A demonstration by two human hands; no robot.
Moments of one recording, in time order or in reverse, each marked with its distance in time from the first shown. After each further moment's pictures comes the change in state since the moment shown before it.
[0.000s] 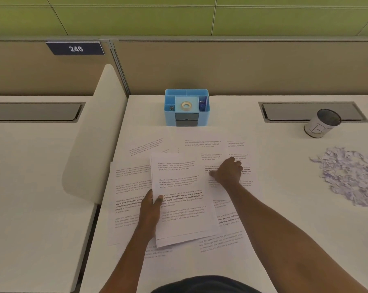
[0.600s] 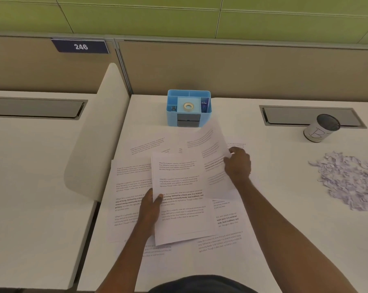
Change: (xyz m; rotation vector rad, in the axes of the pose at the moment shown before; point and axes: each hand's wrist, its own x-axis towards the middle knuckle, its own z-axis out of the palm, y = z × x) left_hand 0.005 -0.003 -0.004 0.002 -0.027 -0.039; right_hand -0.035 -0.009 -0.071 0.304 0.168 -0.146
